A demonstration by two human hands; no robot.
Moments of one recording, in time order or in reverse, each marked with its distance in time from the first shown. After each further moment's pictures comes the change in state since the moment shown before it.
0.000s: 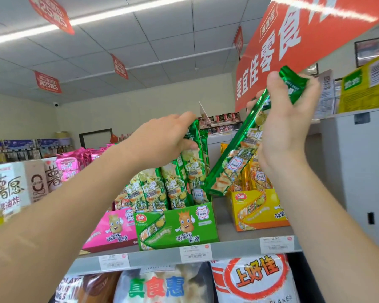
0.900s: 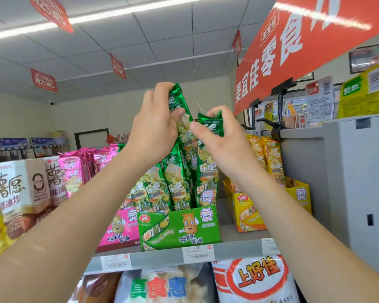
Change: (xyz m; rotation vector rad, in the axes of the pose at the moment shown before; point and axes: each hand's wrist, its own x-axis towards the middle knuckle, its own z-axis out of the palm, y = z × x) left_hand -0.005 -0.006 0.006 -0.425 0.583 -0.214; right_hand -0.039 0.025 0.024 -0.621 -0.557 0.146
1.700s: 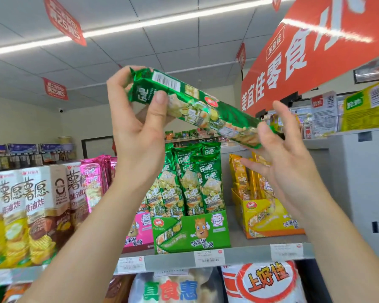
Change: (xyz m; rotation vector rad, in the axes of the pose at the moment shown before) left_hand -0.025 0.025 -0.044 -0.829 0.396 0.096; right_hand -0.038 -0.010 -0.049 0.384 0.078 0.085
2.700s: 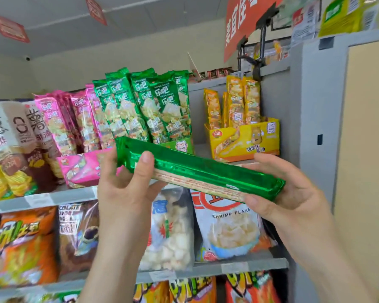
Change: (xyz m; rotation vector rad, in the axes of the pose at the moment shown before) left_hand -0.183 0.043 0.004 -0.121 0.179 -0.756; right_hand -0.164 0.033 -0.076 0.124 -0.009 0.179
